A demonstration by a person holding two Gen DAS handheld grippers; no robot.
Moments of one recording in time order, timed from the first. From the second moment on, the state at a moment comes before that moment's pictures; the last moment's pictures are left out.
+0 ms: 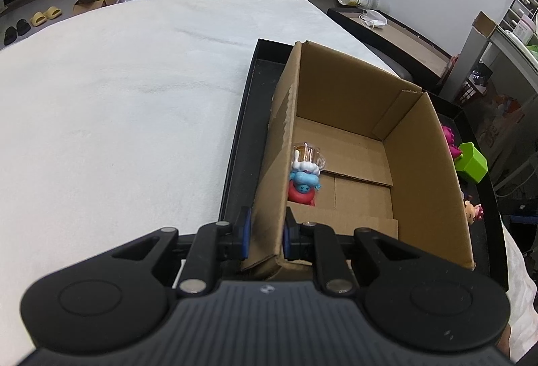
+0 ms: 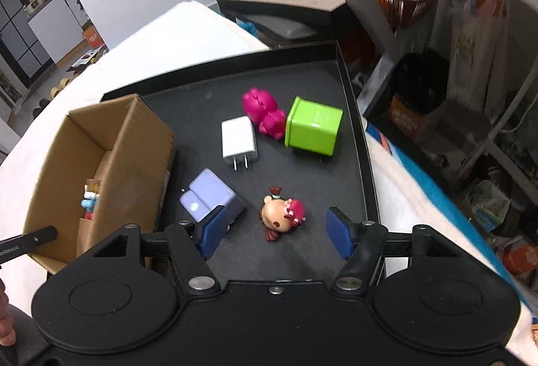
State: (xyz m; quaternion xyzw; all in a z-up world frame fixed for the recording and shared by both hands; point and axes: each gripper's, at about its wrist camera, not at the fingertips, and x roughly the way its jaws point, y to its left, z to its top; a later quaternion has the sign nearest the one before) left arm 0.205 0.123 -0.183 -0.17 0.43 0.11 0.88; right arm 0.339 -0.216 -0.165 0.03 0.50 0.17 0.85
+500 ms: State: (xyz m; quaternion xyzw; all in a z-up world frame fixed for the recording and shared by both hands) left arm 0.212 0.120 -0.188 -0.17 0.44 0.11 0.87; right arm 0.360 -0.208 -0.203 0.01 0.52 0.16 0.84
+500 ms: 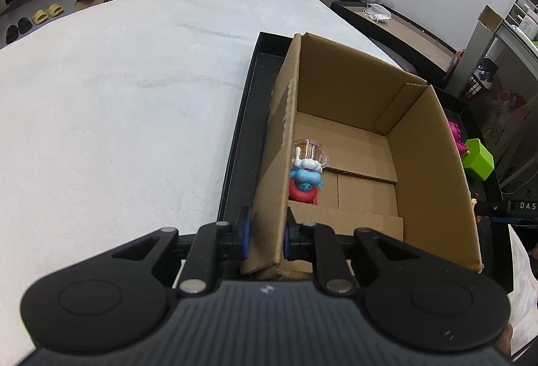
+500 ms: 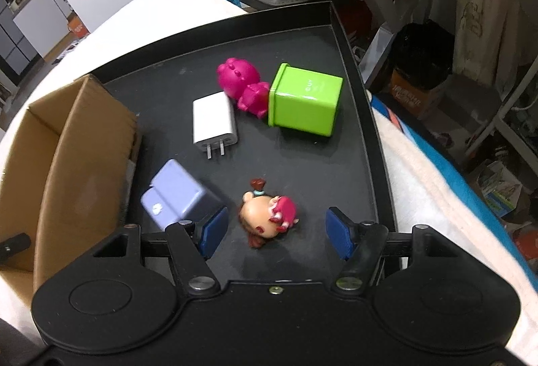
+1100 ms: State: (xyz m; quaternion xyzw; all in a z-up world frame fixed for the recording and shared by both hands) left arm 0.212 0.121 -0.186 -0.18 0.44 0.12 0.87; right arm 0.346 -0.188 -0.188 -0.02 0.51 0.18 0.84
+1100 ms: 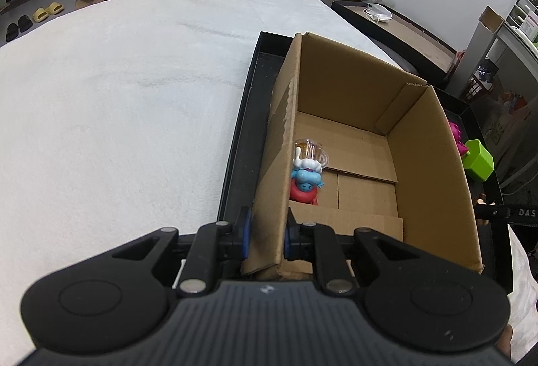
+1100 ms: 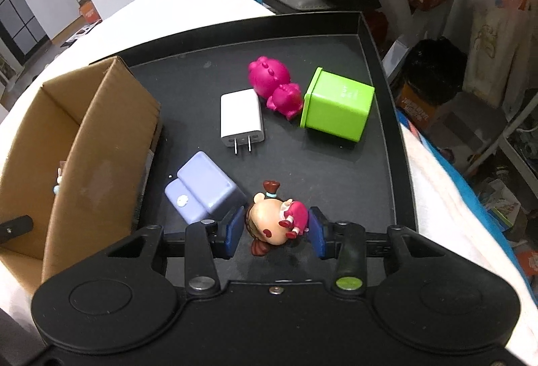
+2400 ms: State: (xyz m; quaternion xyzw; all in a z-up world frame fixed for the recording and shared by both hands) left arm 0.207 0.130 -0.188 -0.19 0.44 0.10 0.87; right arm 0.329 -0.081 -0.070 -0.10 0.43 0.26 0.86
